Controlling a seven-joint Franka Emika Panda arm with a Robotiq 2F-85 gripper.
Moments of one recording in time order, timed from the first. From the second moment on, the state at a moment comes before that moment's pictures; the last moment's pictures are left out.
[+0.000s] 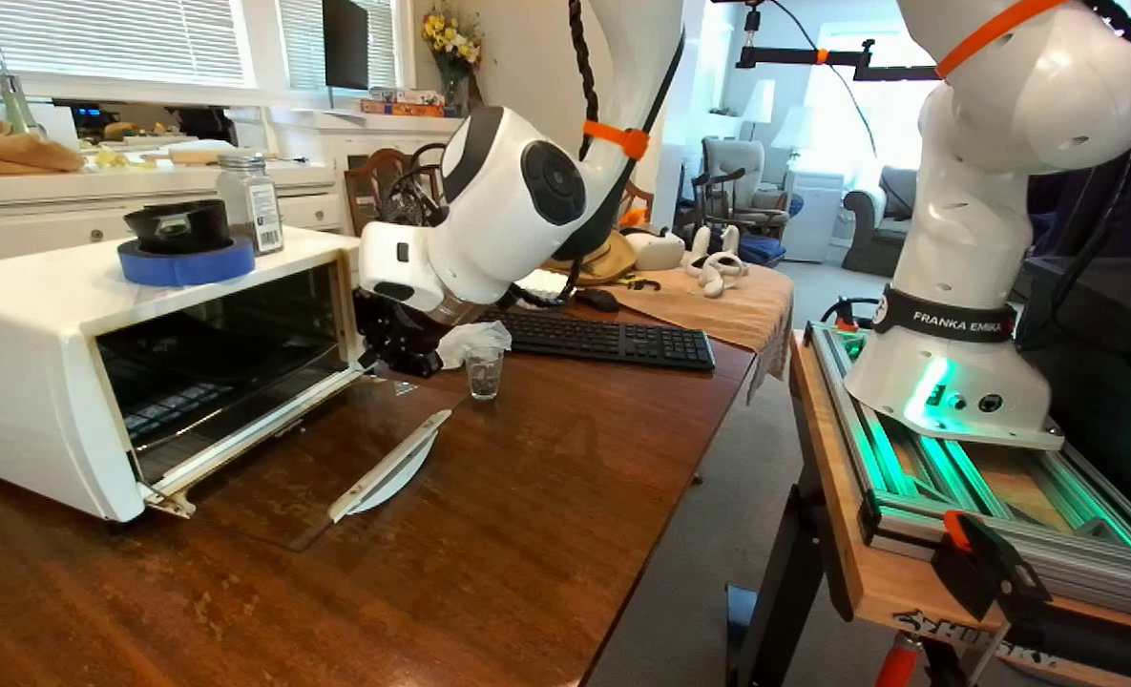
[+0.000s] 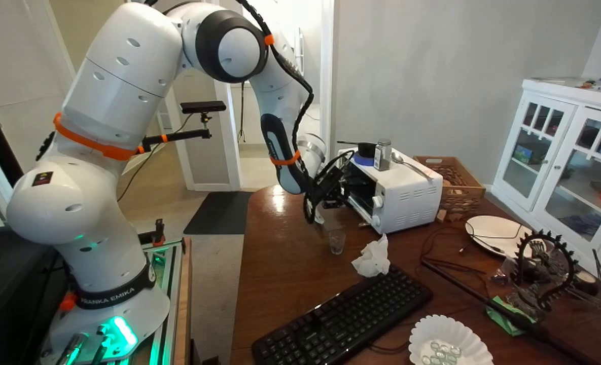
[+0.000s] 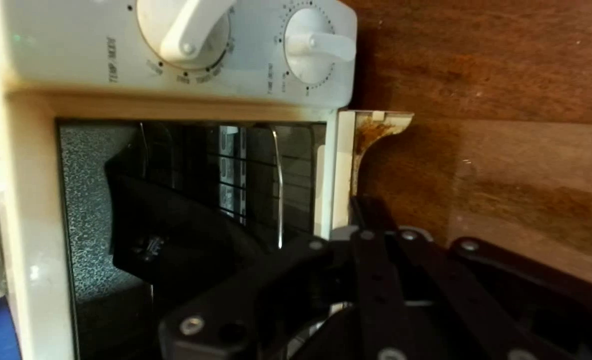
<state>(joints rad) 0.12 0.62 0.30 -2.01 -2.03 2.53 0.63</state>
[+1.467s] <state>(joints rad) 0.12 0.67 0.30 -1.86 -2.04 2.63 0.51</state>
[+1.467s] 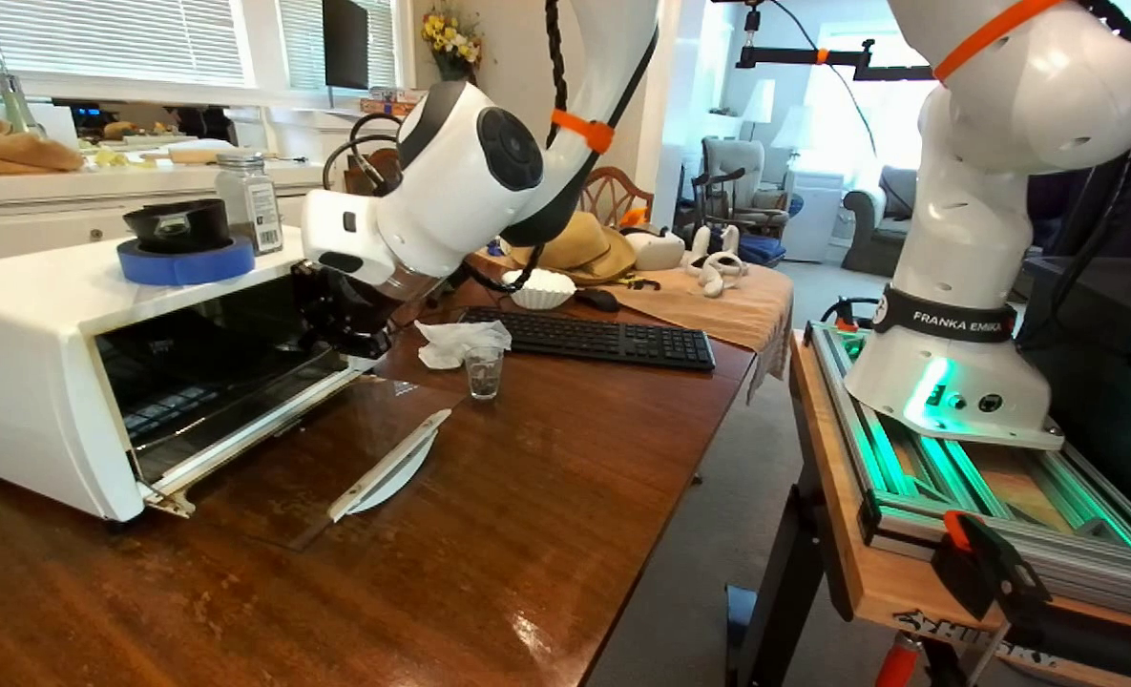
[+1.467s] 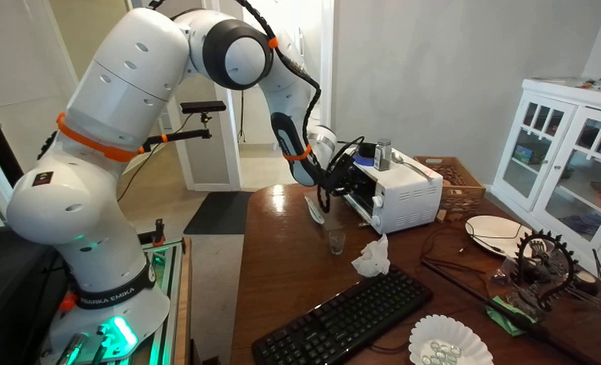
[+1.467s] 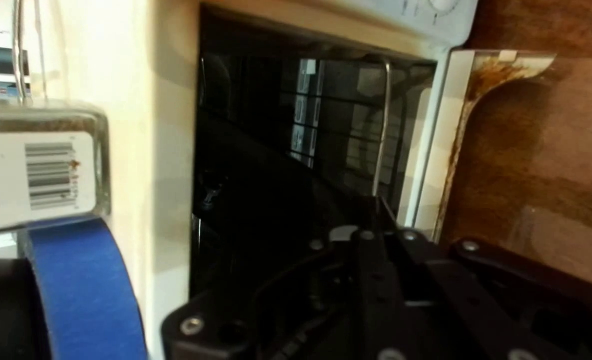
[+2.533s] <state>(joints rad) 0.12 0.75 0.36 -1.77 -2.25 2.67 0.71</state>
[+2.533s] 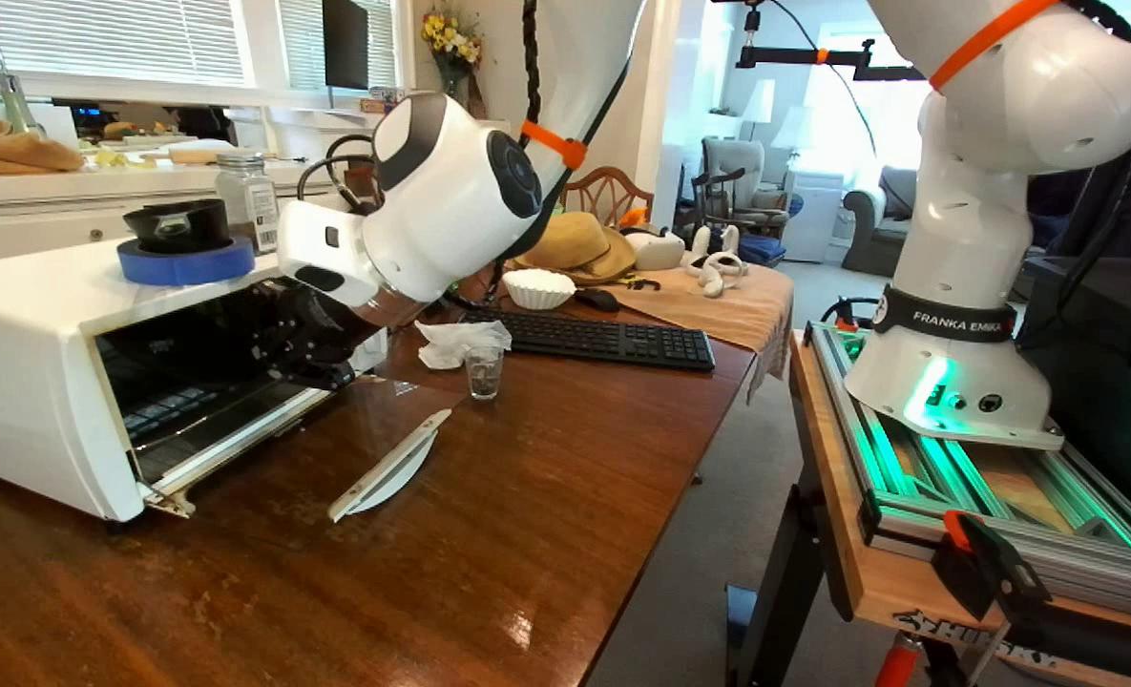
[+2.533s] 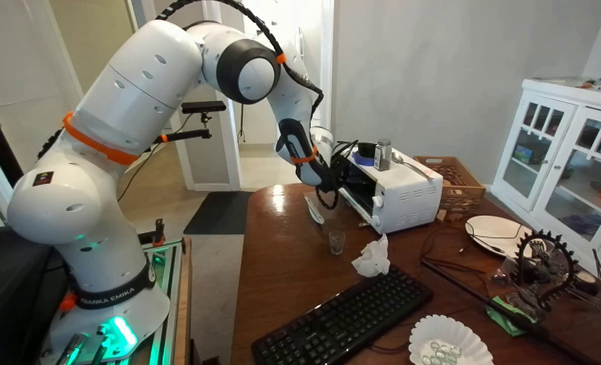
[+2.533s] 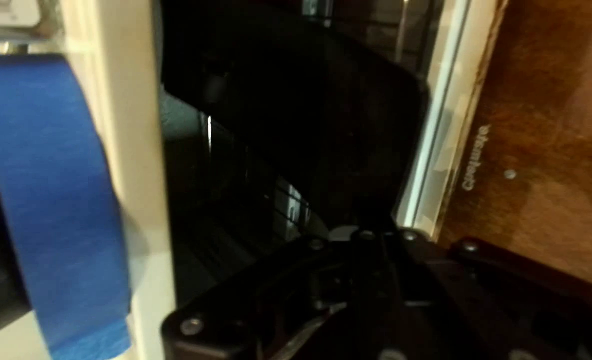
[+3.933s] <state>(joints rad) 0.23 0.54 0.37 -2.05 -2.10 2.33 0.61</state>
